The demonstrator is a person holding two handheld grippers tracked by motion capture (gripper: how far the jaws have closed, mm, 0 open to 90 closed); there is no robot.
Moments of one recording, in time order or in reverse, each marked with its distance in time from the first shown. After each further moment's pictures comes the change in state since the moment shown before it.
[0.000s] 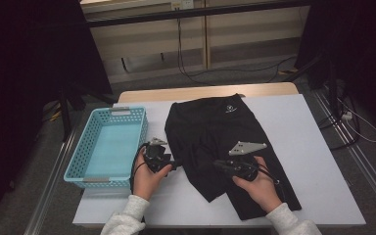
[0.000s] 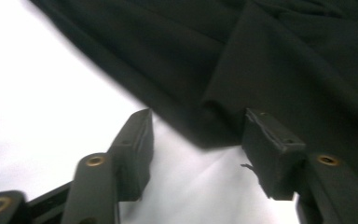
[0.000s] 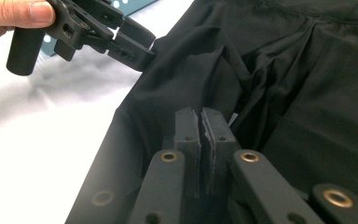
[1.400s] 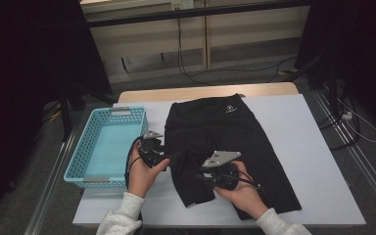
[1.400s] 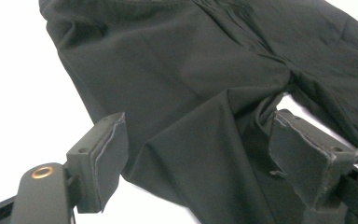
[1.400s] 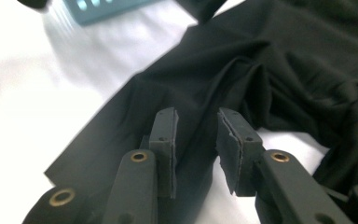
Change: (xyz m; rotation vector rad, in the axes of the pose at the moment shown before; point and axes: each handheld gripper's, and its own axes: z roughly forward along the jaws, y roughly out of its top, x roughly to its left) left arm -0.004 0.020 -0.027 -0.064 0.023 -0.015; right arm 0.046 0.007 0.032 0.070 0.029 -0.181
